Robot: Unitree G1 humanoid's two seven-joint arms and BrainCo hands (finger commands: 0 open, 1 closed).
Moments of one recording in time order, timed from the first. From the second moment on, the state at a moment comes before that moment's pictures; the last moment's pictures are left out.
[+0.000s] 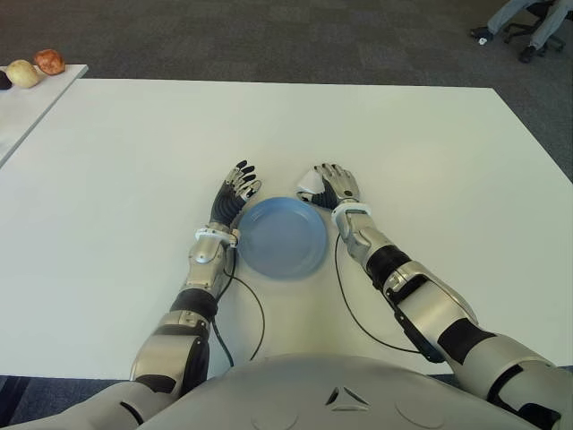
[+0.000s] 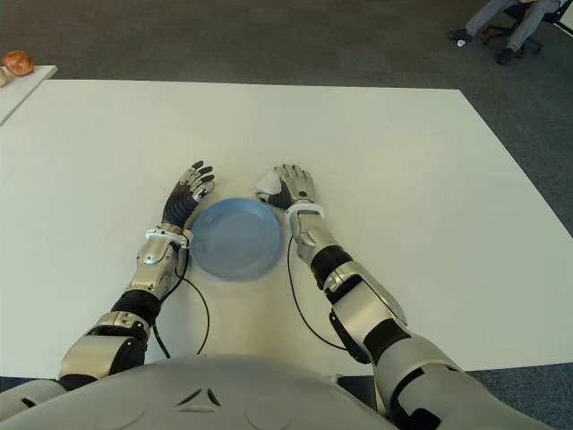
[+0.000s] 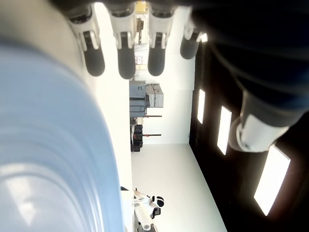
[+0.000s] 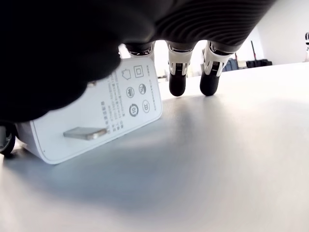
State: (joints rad) left arm -0.22 0.02 0.06 0.86 -0.05 -0.54 -0.17; right arm -0.59 -0.13 0.61 0.92 -0.77 0.19 -0.32
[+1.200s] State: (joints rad) left arm -0.21 0.01 0.06 0.83 -0.05 -0.49 -0.14; right arm -0.60 -0.14 0.58 0.92 -0.76 0.15 -0.36
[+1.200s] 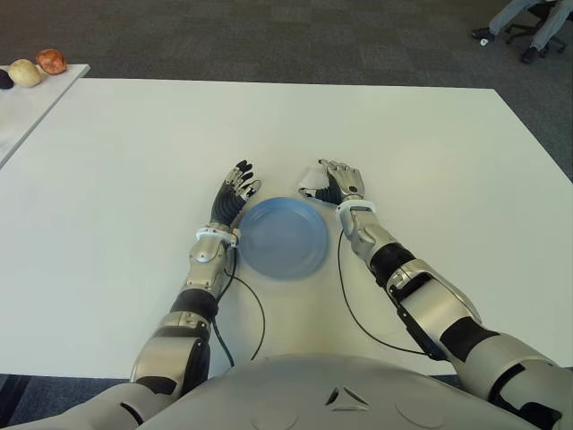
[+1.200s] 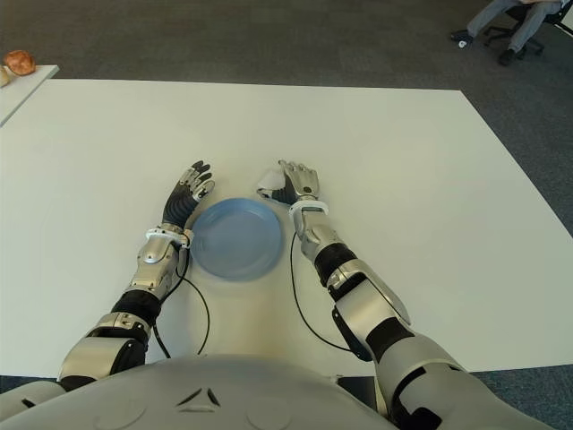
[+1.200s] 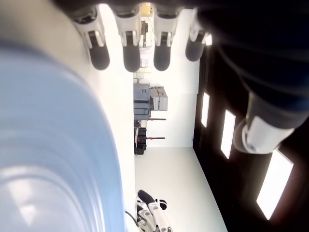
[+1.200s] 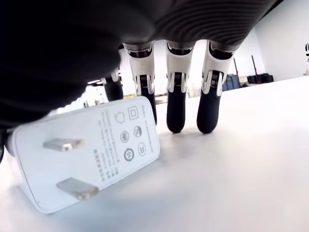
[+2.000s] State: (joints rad) left arm -0.21 0.01 0.06 0.82 -0.05 -0.49 -0.11; right arm -0.63 -0.10 0.52 0.96 -0.72 0.19 -0.35
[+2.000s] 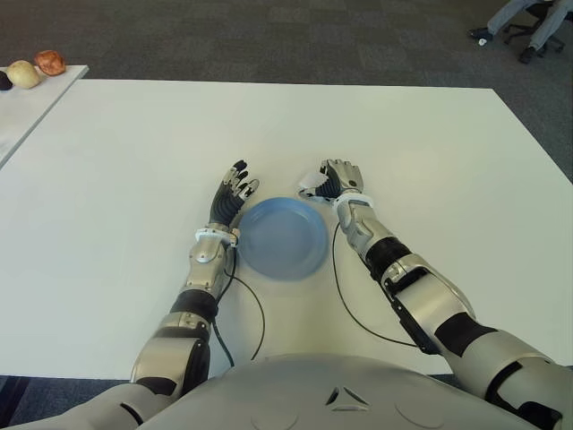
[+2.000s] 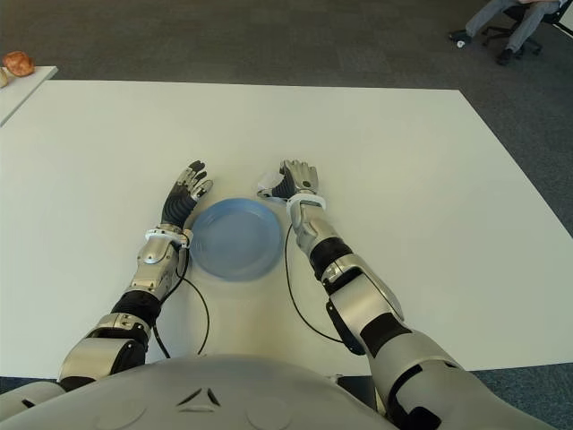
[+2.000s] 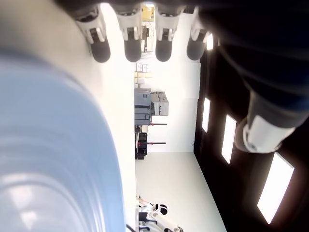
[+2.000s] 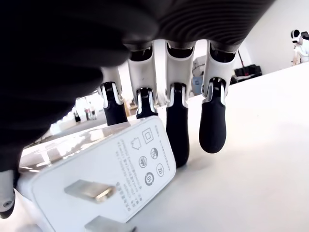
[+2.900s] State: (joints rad) left arm -0.21 0.01 0.07 0.82 -0.05 -0.49 -0.11; right arm -0.63 -0.10 0.51 1.01 -0.71 0.13 -0.41
